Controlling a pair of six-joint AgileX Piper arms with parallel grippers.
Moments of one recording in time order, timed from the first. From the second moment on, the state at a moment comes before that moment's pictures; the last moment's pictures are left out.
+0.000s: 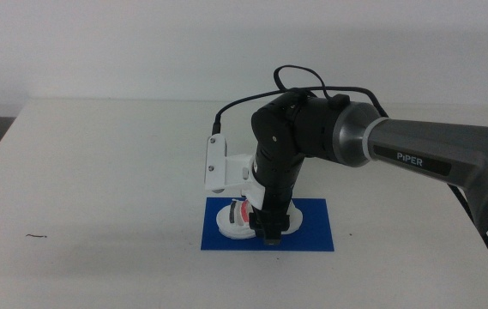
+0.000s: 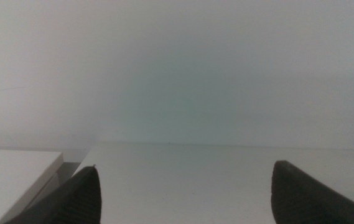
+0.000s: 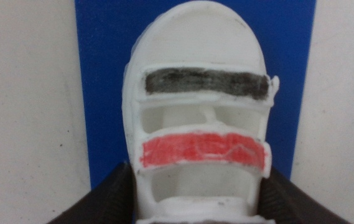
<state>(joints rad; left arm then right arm) -0.01 0.00 0.00 0.00 0.04 -0.08 0.71 2.16 -1.68 -0.05 0.96 -0.86</state>
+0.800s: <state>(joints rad) -0.01 0.00 0.00 0.00 0.04 -0.08 0.47 1.29 -0.75 0.03 0.28 -0.37</state>
